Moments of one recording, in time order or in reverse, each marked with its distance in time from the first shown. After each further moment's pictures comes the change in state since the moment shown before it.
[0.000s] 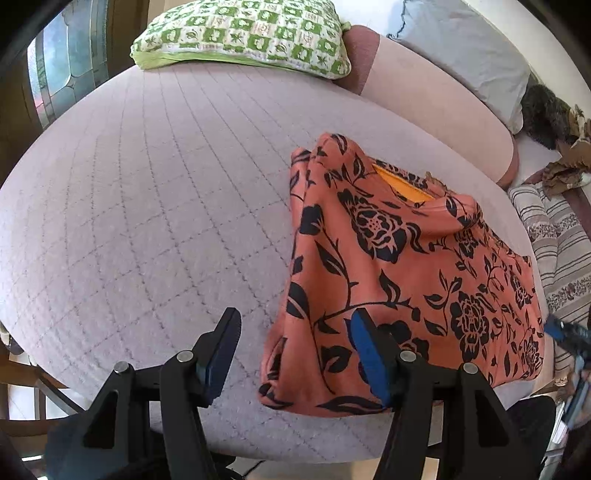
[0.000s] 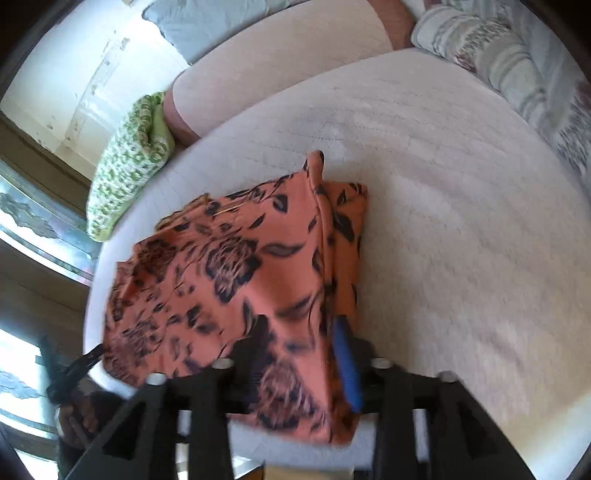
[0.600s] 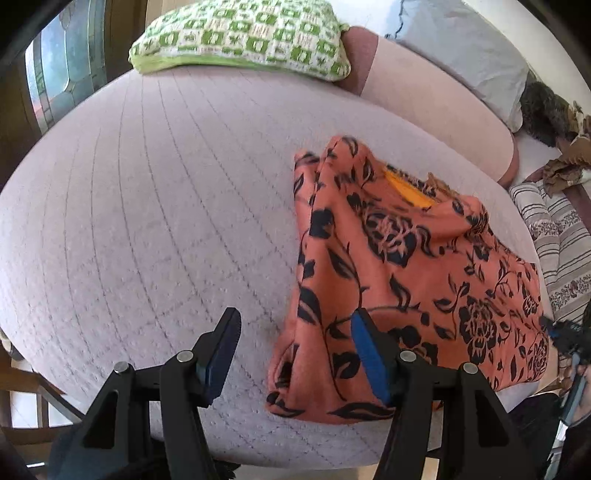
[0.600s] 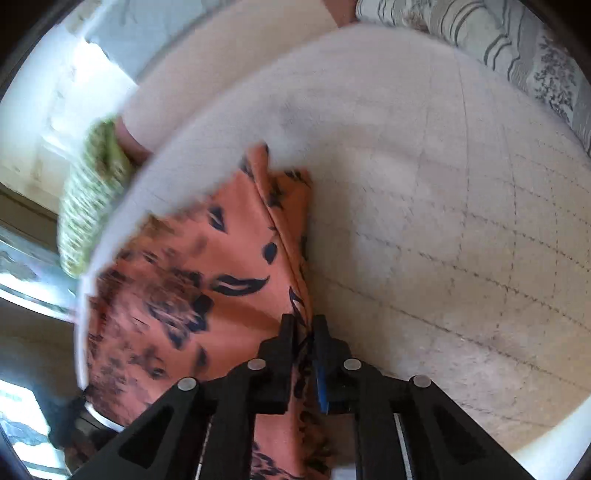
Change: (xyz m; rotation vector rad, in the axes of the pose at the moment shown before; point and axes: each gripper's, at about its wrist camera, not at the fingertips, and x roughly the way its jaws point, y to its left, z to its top) left arm -0.002 0.010 0.004 0.020 -0.025 0.002; right arm 0.015 -0.029 0.001 0.150 -0.037 0.018
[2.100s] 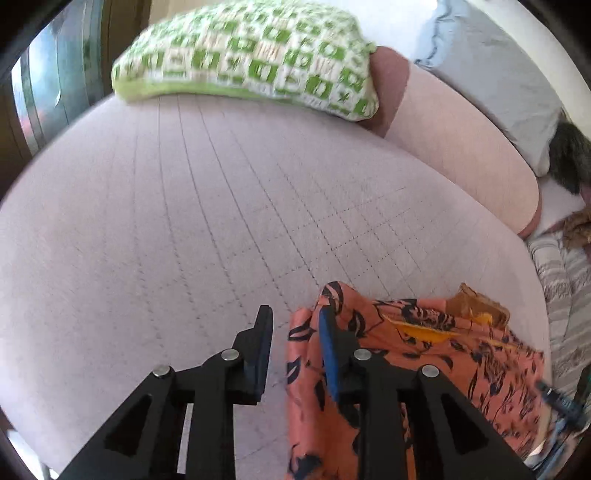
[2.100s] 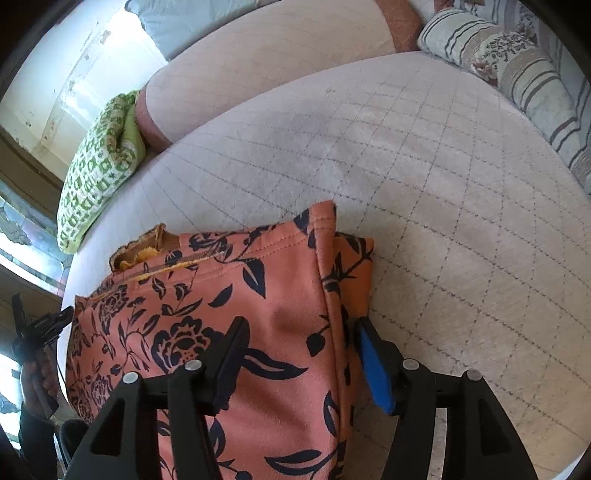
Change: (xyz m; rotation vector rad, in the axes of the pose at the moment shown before) left arm 0.046 0.010 0.124 -0.052 -0.036 0.015; right arm 0.037 0.028 0.041 -0.146 0.011 -0.068
